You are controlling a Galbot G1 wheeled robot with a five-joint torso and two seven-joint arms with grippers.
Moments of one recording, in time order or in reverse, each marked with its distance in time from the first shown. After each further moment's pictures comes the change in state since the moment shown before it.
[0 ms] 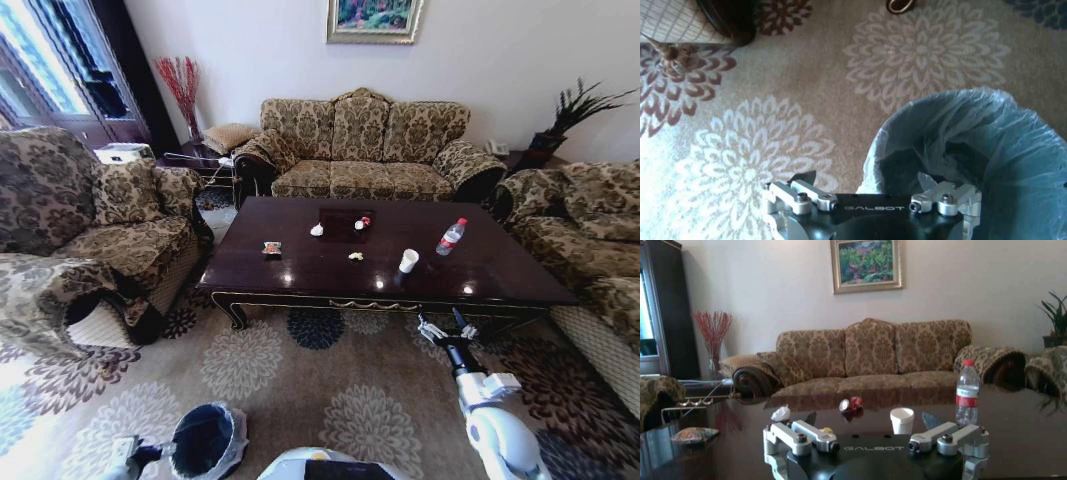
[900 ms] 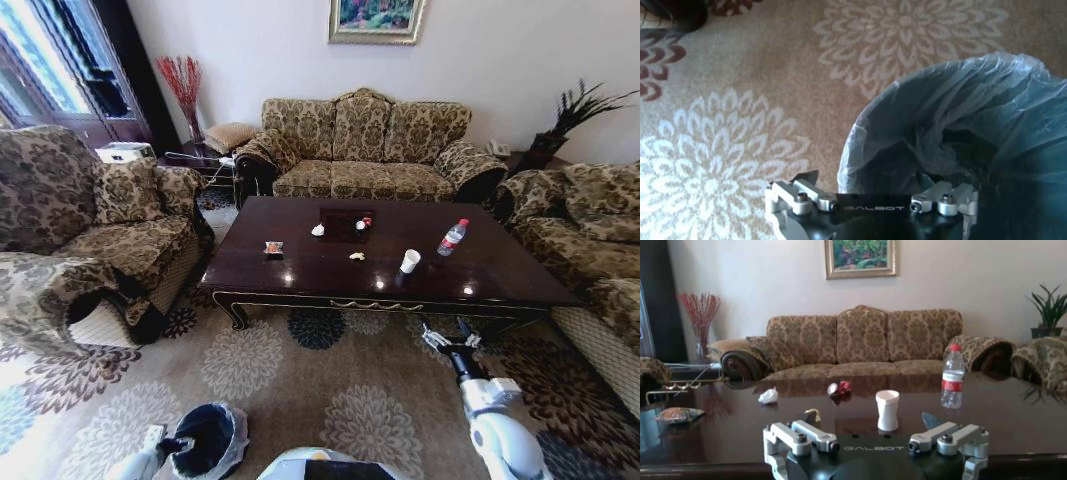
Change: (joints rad) left arm -0.298 -0.019 0.135 0.395 0.139 -0.092 0.084; right arm -0.008 -0.012 0.006 -0.048 -0.016 0.007 0.011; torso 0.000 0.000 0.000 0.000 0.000
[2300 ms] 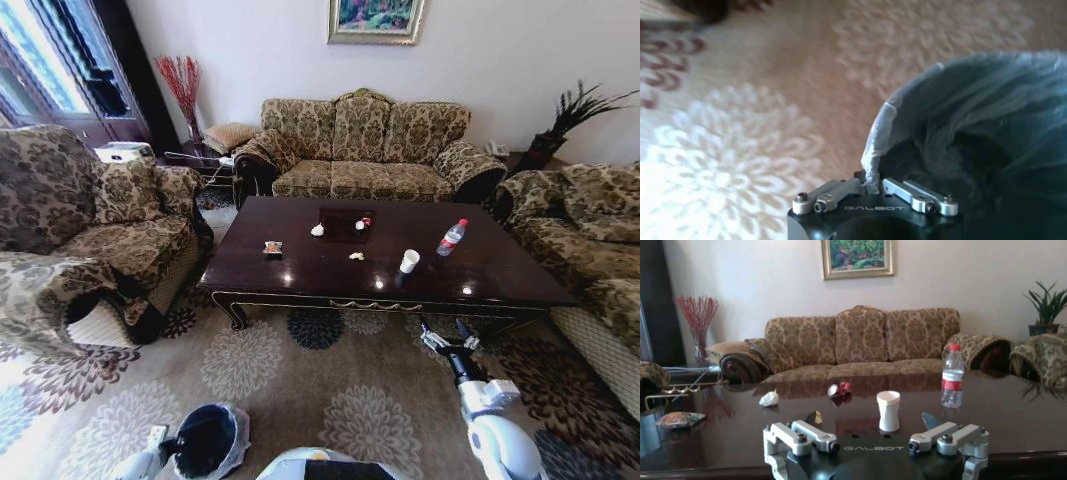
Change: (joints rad) left arm -0.022 -0.007 -0.083 0.036 0.005 -0.021 -0.003; right arm -0.007 0.010 -0.003 0.022 0.011 -0.014 0.013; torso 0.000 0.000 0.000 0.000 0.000
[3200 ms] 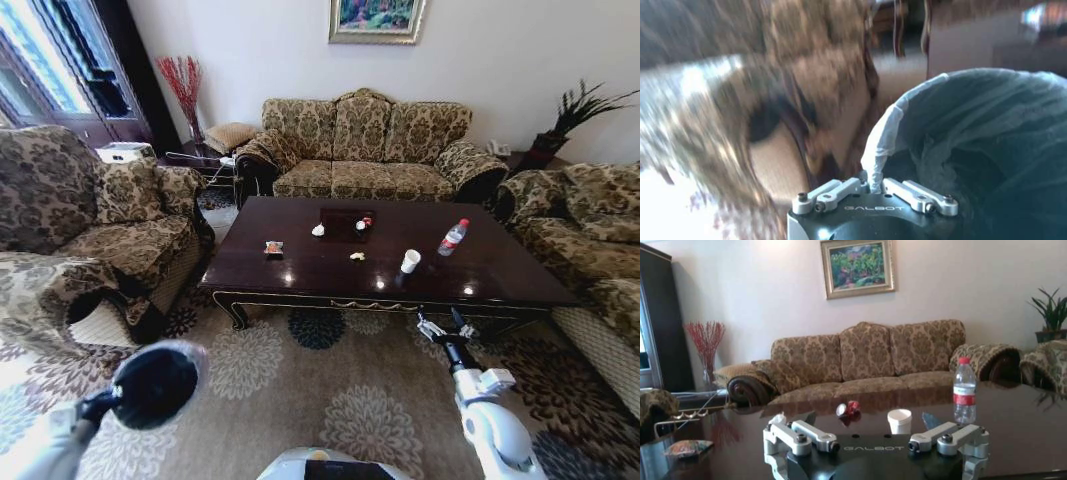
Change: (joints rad) left arm 0.553 0.023 -0.497 -1.048 -0.318 0.081 -0.207; right arm 0.058 0.017 -0.015 -0.005 0.032 0.021 -0.022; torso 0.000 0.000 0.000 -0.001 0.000
